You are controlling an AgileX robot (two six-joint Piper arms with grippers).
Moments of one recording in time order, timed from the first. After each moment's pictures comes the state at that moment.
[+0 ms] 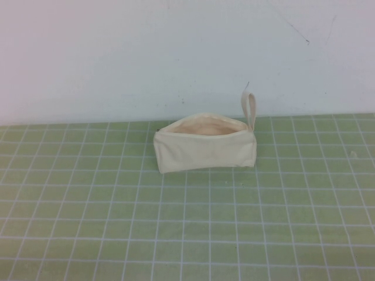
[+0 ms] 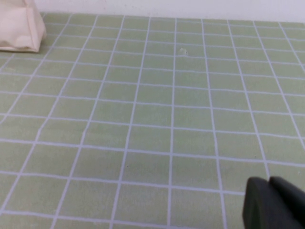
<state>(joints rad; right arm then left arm) -0.07 -0.01 0.02 0.16 0.43 -0.22 -0.03 -0.01 0.02 -0.10 0.38 -0.03</state>
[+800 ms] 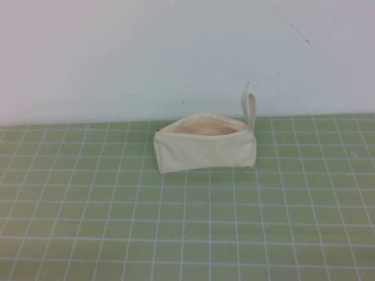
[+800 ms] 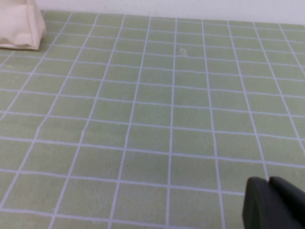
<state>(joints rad) -0.07 -0.01 0.02 0.16 0.43 -0.24 -0.03 -0.01 0.02 -0.10 0.38 -0.02</state>
